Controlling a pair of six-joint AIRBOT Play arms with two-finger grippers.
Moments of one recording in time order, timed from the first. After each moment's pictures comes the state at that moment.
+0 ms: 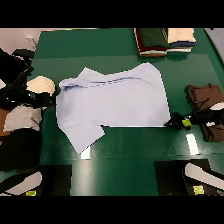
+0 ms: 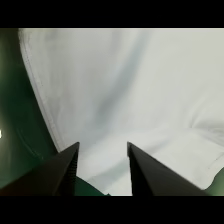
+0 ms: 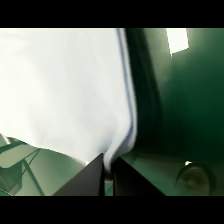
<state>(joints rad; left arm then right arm) 0.16 -1.16 1.02 1.13 -1.21 -1.34 -0.43 -1.20 0.59 -0.97 1.21 1.21</state>
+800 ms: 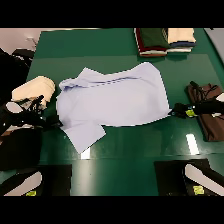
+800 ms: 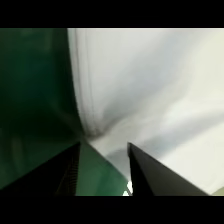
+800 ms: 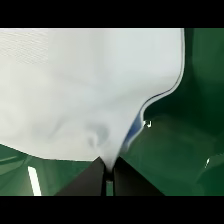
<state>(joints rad) 0.16 -1.11 0.62 1.08 -1.06 -1.40 -0.36 -1.09 0.73 -0.99 1.22 1.22</state>
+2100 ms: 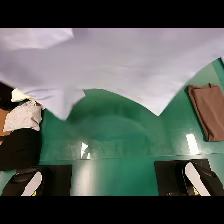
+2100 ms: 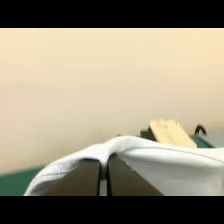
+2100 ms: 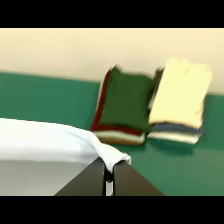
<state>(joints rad) 0.16 -0.73 1.96 0.94 -1.04 -1.41 -0.50 -0.77 1.82 -0.99 1.32 1.30</state>
